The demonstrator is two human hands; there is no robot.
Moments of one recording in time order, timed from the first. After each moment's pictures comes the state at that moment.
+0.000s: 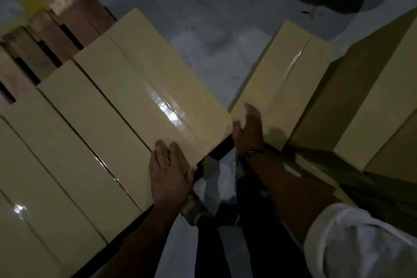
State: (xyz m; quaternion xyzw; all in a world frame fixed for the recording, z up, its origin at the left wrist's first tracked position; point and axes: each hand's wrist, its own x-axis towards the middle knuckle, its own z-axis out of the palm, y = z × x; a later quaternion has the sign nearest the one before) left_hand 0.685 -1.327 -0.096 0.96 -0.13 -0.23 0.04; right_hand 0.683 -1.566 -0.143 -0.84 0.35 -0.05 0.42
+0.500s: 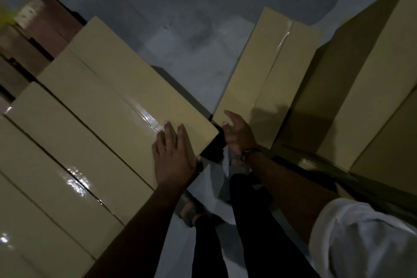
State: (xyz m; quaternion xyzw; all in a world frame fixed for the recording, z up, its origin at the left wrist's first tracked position) left_hand 0.725 -1.415 -0.109 0.95 -0.22 -0.24 -0.01; right_hand 0.682 -1.616 -0.142 -0.77 0.36 0.13 0.52
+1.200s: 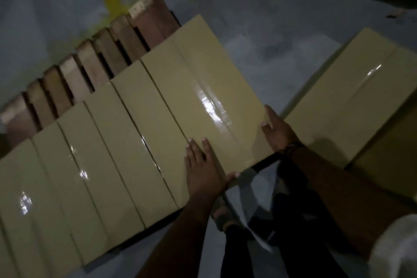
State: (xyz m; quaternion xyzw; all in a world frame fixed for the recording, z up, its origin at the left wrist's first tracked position) left_hand 0.707 -1.327 -0.100 0.95 -0.03 -0.30 0.00; right_hand 0.752 -1.568 -0.140 -0.82 0.22 0.23 0.47
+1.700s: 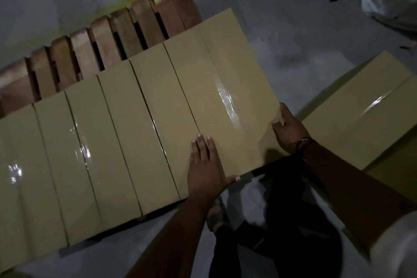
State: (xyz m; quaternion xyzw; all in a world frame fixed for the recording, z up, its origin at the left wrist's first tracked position) left_hand 0.696 -1.296 -0.106 0.96 -0.05 -0.27 0.05; right_hand 0.777 -1.562 -0.141 -0.86 0.19 0.25 0.39
